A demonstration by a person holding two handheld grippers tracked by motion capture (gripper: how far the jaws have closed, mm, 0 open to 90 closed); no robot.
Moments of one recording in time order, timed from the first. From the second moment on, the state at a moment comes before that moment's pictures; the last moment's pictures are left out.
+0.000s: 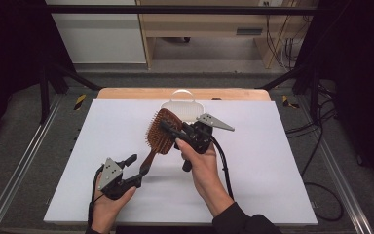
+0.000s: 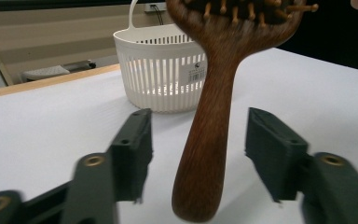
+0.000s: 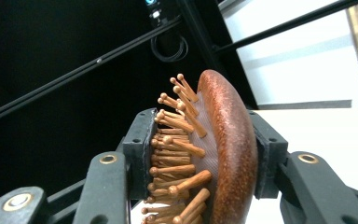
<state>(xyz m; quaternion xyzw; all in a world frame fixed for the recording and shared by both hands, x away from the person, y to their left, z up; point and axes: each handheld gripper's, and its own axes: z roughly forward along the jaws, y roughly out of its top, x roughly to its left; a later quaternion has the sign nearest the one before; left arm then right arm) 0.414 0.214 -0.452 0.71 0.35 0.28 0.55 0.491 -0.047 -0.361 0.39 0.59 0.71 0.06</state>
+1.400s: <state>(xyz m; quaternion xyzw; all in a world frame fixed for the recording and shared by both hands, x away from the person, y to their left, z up) 0.402 0.286 -0.462 0.61 0.44 0.35 0.55 0.534 -0.063 -0.330 0.42 0.56 0.71 0.10</state>
